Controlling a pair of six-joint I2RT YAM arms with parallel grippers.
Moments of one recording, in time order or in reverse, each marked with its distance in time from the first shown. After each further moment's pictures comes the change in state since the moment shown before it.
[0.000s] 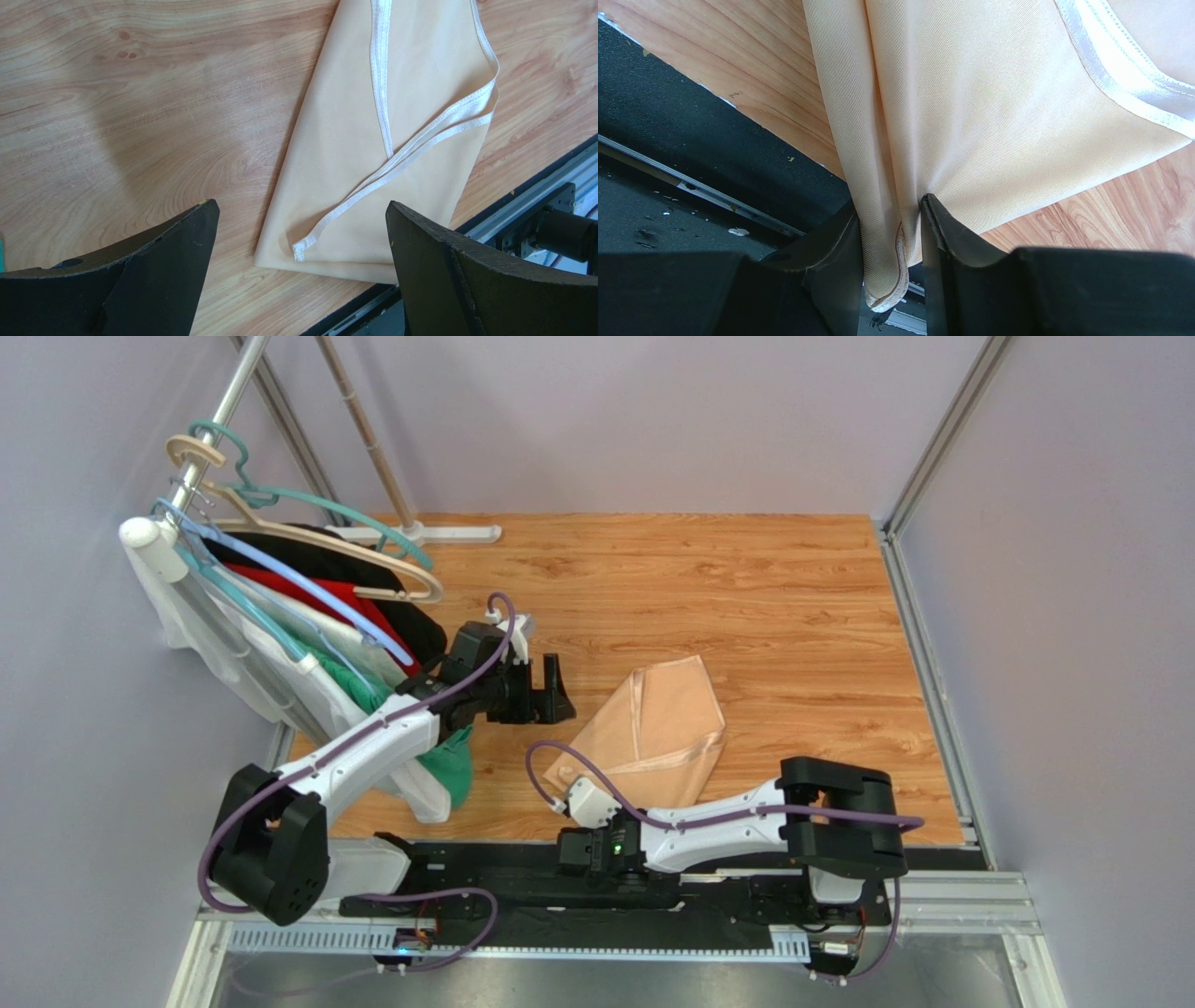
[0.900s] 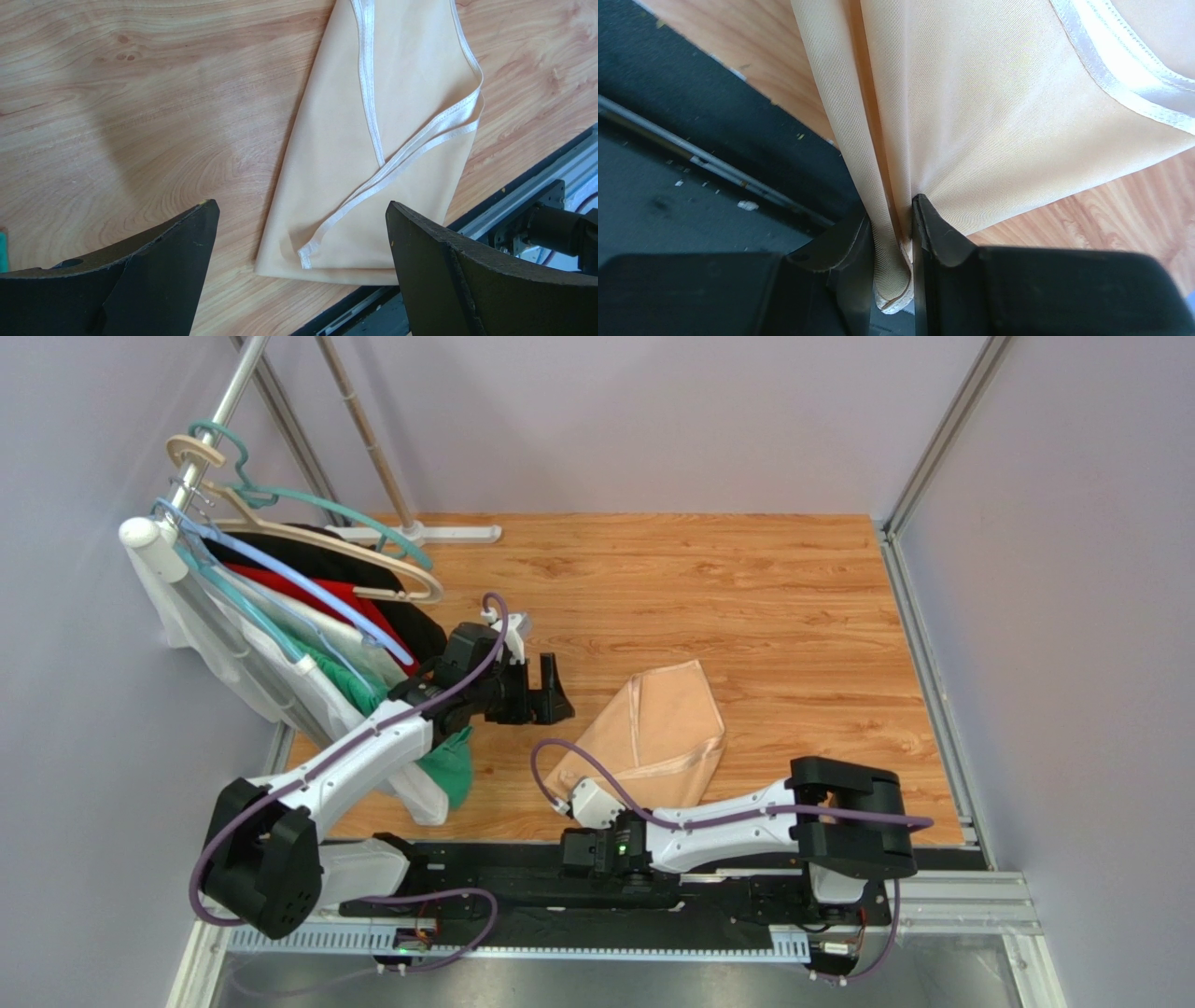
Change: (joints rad) left arm 0.002 -0.047 -0.008 -0.008 0.007 0.000; right arm 0.008 -0.024 -0.004 -0.021 -0.028 0.022
